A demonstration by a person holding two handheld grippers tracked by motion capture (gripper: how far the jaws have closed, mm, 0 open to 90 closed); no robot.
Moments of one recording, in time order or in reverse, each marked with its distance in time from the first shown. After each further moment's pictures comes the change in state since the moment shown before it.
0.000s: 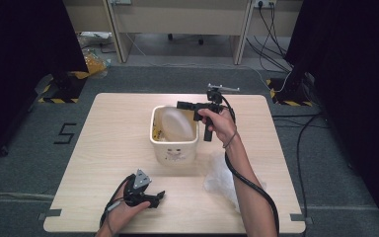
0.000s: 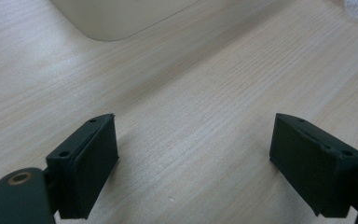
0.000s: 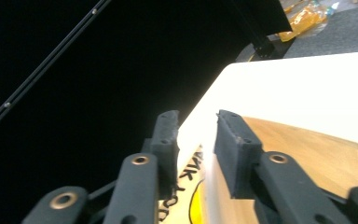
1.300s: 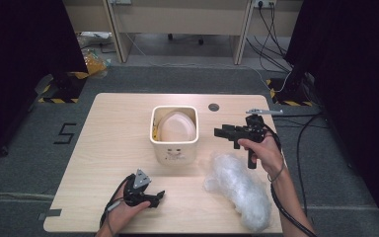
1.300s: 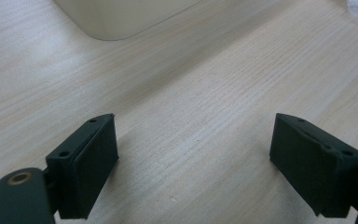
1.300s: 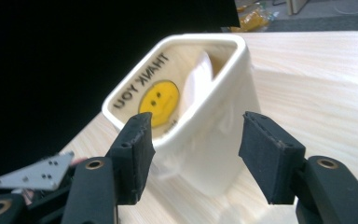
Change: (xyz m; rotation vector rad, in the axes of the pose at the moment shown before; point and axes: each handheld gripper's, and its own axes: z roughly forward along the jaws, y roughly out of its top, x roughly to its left) left arm 0.001 0.000 0.000 0.005 0.003 -0.005; right arm 0.006 -0.056 -0.129 0.068 -0.204 -0.201
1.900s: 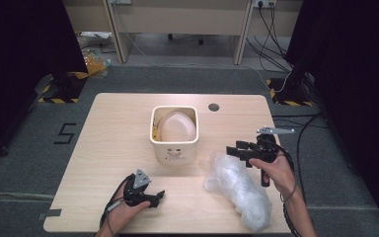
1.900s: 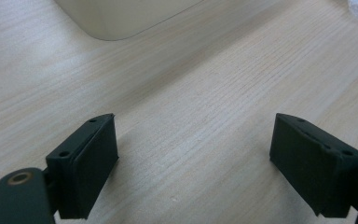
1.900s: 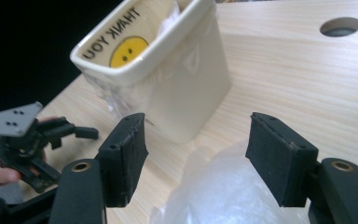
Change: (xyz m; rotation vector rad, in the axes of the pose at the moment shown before) left arm 0.000 0.000 0.000 -0.003 0.003 -0.003; right arm -0.008 -0.048 -0.029 0.047 -0.105 -0.035
